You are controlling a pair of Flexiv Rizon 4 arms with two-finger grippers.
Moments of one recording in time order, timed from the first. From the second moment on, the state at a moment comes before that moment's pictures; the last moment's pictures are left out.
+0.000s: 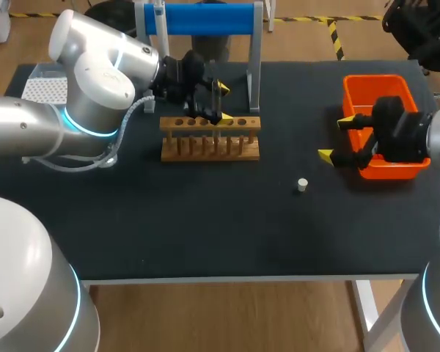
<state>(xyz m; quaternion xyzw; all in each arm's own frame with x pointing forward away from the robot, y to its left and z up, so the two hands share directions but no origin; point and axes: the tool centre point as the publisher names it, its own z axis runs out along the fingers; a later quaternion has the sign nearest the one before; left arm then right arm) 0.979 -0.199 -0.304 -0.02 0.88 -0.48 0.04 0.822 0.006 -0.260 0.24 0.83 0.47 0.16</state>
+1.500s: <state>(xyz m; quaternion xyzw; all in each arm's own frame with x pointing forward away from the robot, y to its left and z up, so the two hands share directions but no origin) 0.979 -0.199 -0.304 -0.02 0.88 -0.48 0.04 0.790 0.008 -0.331 0.25 0.83 0.48 0.14</state>
